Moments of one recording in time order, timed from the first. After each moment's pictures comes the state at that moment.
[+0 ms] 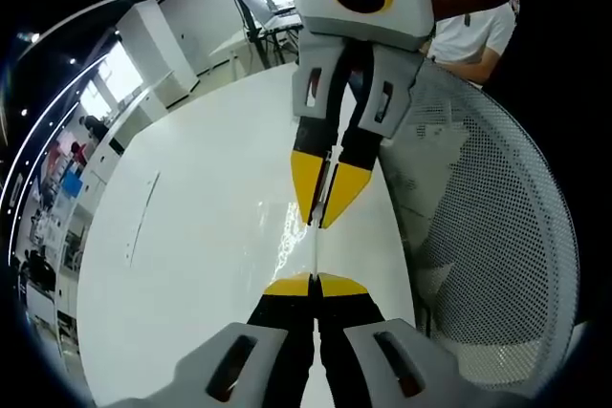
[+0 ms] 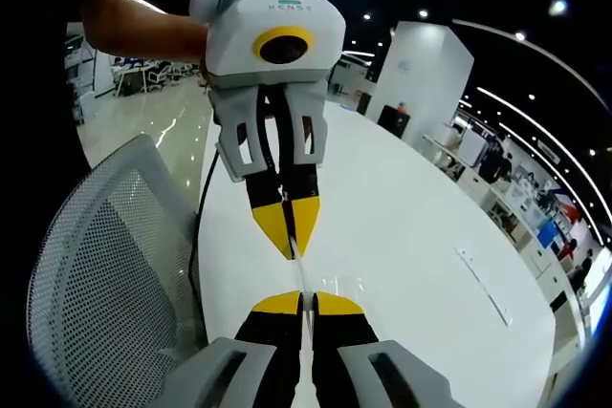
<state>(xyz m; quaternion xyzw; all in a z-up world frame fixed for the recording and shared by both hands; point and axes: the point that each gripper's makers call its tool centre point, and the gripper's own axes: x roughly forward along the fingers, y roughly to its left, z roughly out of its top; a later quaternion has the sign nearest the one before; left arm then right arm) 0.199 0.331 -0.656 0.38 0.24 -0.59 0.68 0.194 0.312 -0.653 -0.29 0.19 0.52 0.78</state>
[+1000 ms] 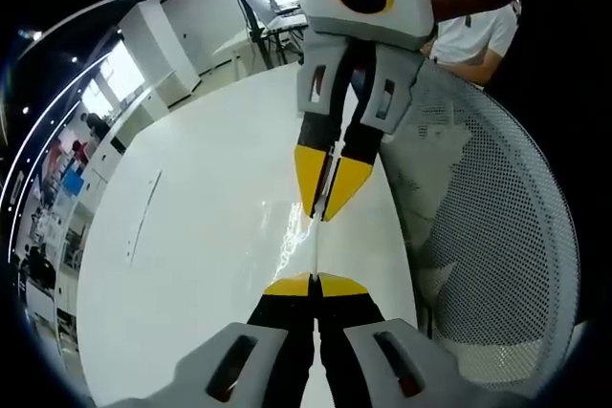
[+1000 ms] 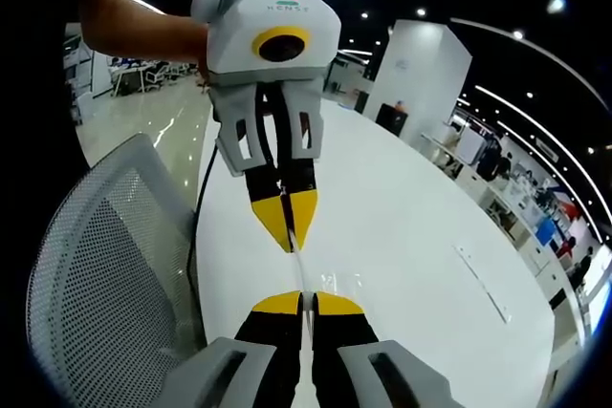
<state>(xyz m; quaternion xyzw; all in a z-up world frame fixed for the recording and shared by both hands) 0.203 0.333 -0.655 0.37 0.24 -0.58 0.68 0.197 0.307 -0.653 -0.29 0.19 0.51 0.79</state>
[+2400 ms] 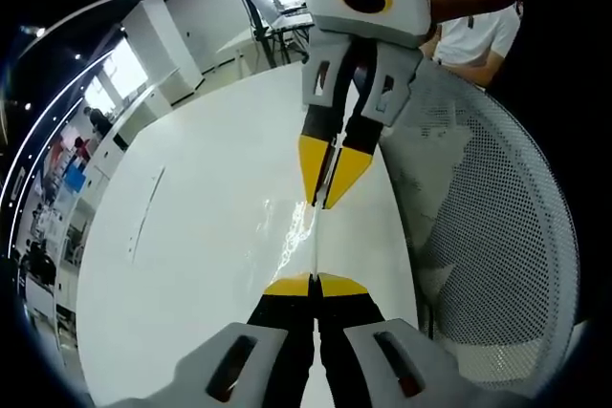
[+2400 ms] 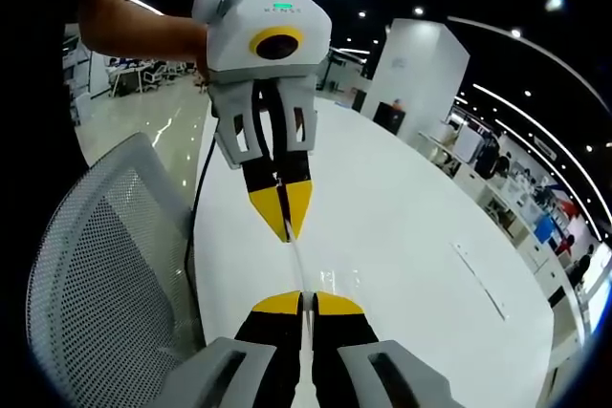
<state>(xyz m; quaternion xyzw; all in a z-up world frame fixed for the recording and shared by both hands) 0.206 0.338 -0.656 0.37 0.24 -0.58 0.69 0.197 0.303 -0.653 -0.29 0.19 0.51 0.79</state>
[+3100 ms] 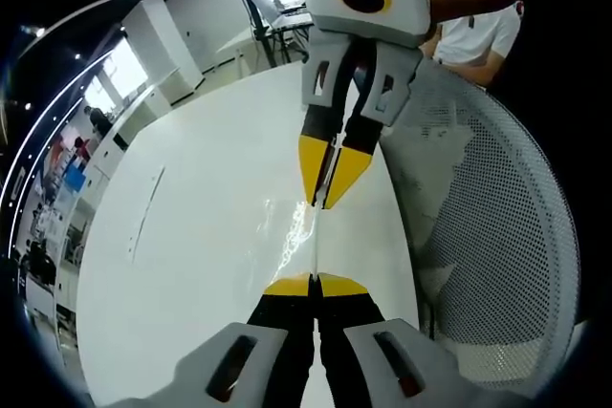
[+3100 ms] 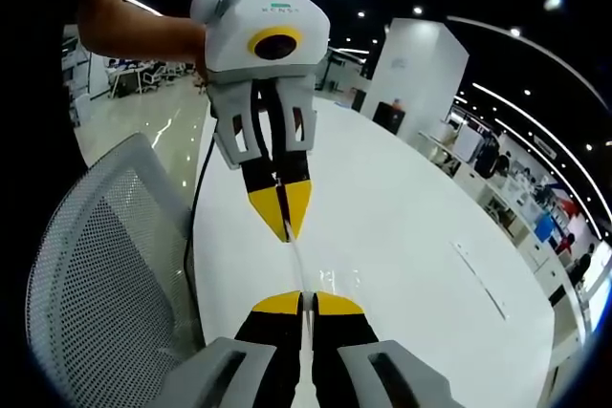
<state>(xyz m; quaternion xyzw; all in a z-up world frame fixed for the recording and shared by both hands) 0.206 0.337 -0.655 0.37 0.24 -0.58 0.69 0.199 0.302 -0.653 -0.29 0.19 0.51 0.79</state>
